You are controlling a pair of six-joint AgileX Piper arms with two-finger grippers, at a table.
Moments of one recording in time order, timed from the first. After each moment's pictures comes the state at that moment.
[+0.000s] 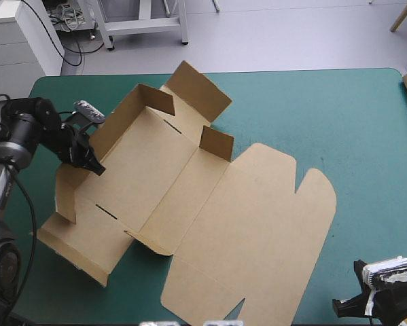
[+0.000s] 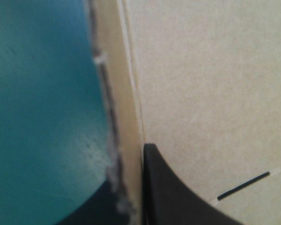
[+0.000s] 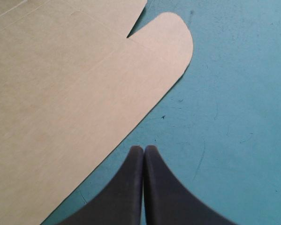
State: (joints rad) left arm -0.01 1.61 -1.46 -0.13 1.21 0.74; right arm 0.03 0.10 -0.47 0.13 1.00 -0.22
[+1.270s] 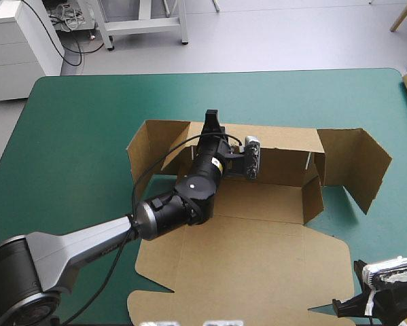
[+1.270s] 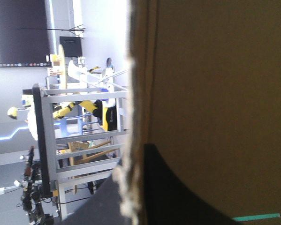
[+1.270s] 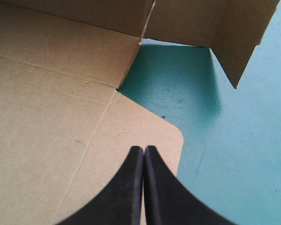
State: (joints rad) left arm -1.02 1.70 -1.32 1.35 0.70 -0.15; right arm 0.03 0.10 -0.47 0.13 1.00 -0.22
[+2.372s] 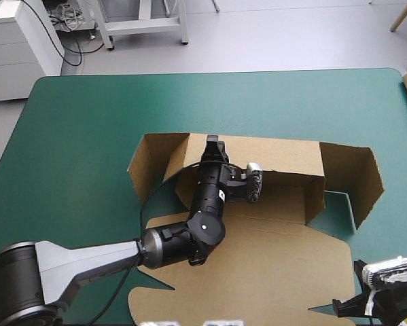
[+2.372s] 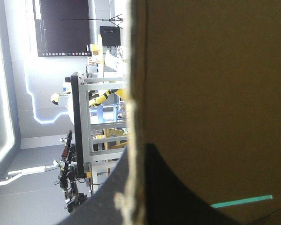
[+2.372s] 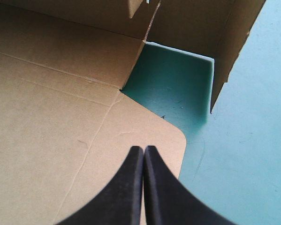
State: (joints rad) left arm -1.14 1.70 -1.14 1.62 0.90 -0.48; right arm 0.03 0.10 -0.47 0.13 1.00 -0.22
